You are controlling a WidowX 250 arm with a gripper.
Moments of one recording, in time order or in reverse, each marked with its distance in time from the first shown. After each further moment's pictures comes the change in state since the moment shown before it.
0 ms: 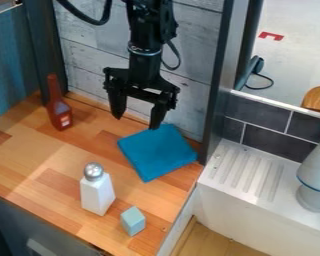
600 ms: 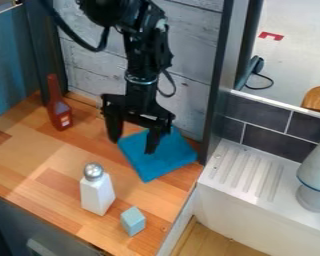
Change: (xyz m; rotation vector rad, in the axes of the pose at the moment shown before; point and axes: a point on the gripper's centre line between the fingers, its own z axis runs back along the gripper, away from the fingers) arm -0.015 -0.002 -0.033 -0.004 0.037 -0.015
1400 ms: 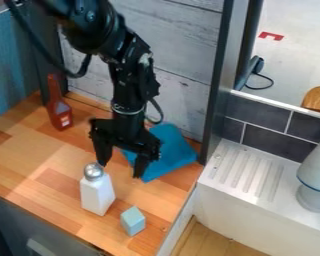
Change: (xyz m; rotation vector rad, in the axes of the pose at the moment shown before) arm -0.024 0.005 -0.023 0.008 -0.050 -0.010
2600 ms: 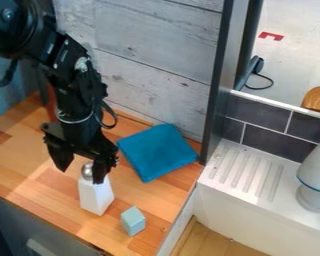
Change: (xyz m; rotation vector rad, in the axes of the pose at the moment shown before) arm -0.036 0.042 0.006 -0.019 -0.090 -0.016
